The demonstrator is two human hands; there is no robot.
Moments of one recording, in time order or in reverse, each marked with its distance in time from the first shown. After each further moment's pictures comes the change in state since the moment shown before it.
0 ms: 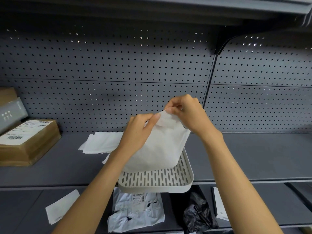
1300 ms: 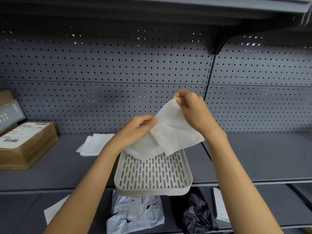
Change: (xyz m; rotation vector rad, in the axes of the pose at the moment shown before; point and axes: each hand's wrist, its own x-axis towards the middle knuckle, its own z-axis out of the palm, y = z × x) left_hand 0.013 -0.014 -0.012 -0.259 -0.374 -0.214; right_hand 0.005 0.011 -0.011 0.036 0.103 -0.005
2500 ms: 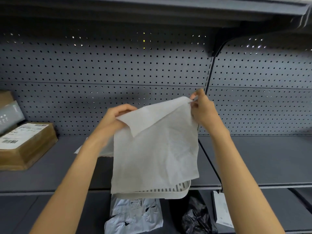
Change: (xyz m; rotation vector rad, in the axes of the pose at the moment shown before) left_hand -0.011 0.007 -0.038 -0.116 0.221 -0.004; right_hand 0.015 0.034 -0.013 0.068 0.006 0.264
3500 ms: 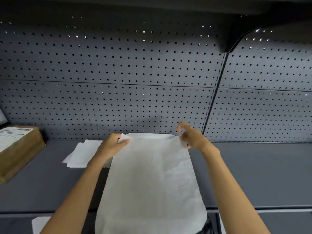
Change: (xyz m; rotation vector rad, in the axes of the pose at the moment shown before) left_hand 0.068 -0.158 0.016 0.450 0.039 -0.284; right_hand 0.063 0.100 0.092 -0.186 -0.454 0.113
